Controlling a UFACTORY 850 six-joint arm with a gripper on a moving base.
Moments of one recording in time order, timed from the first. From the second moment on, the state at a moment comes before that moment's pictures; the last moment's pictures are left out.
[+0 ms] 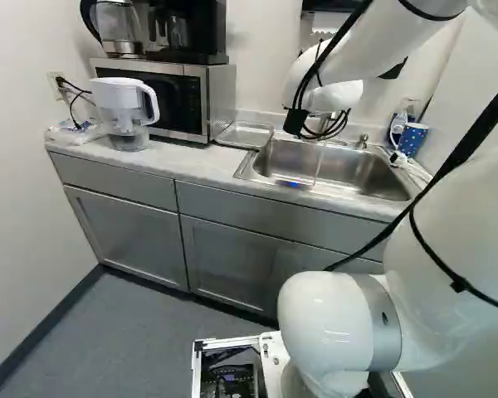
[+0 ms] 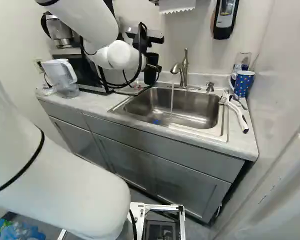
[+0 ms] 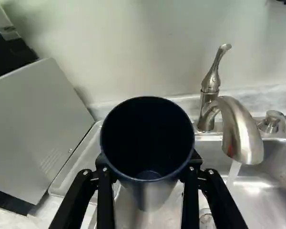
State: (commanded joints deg) arm -9.2 11.4 -43.4 0.0 17.4 8.9
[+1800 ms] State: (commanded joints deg) arm -0.8 0.8 -53.4 0.0 17.4 1.7
